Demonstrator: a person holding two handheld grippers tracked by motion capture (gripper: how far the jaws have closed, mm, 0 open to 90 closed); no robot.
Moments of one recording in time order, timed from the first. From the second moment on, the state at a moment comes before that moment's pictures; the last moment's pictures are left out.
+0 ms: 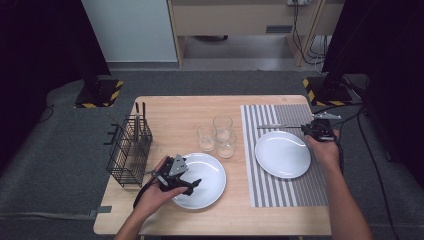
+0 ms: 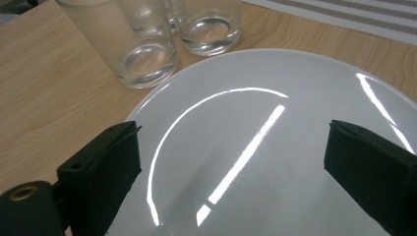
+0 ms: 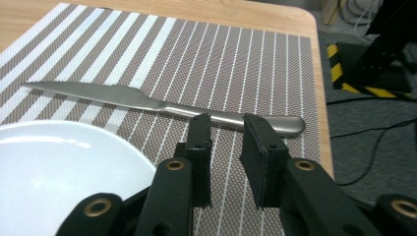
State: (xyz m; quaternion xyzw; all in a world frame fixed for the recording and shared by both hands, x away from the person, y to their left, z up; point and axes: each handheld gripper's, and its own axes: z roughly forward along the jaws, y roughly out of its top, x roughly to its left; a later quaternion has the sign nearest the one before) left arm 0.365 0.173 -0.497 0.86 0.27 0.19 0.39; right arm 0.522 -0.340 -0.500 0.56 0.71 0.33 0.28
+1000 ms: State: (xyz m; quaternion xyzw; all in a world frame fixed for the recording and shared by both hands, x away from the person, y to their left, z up) left arm 0.361 0.175 -0.496 0.86 0.27 0.22 0.38; right arm 0.464 -0.286 -0.485 0.52 0.72 0.37 0.28
